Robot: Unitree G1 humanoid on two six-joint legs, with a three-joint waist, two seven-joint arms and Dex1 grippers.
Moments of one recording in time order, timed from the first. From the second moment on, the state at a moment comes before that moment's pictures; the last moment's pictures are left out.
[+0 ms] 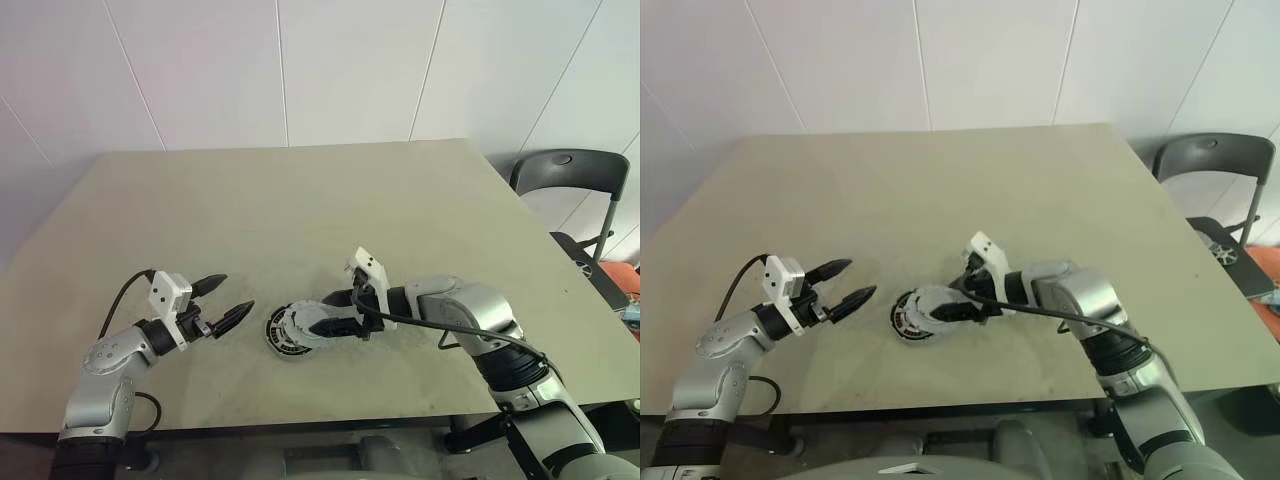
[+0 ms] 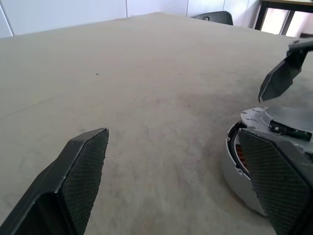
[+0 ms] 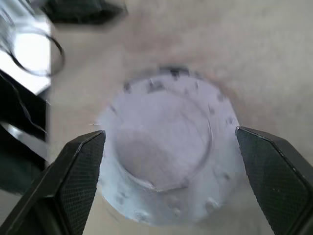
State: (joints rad) left arm 0.01 0.50 0.17 -0.02 -0.43 0.13 -0.91; right arm -0.52 -0.46 0.37 -0.06 0.43 0.92 0.90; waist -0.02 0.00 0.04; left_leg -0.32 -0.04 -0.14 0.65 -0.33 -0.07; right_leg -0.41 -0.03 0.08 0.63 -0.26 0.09
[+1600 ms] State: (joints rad) left arm 0.03 0.50 0.17 -0.02 -0.44 0.13 -0.92; right arm -0.62 -0.32 0.47 -0.14 0.27 1.08 0.78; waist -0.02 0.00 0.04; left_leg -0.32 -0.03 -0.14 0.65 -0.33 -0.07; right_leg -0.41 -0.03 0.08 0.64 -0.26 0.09
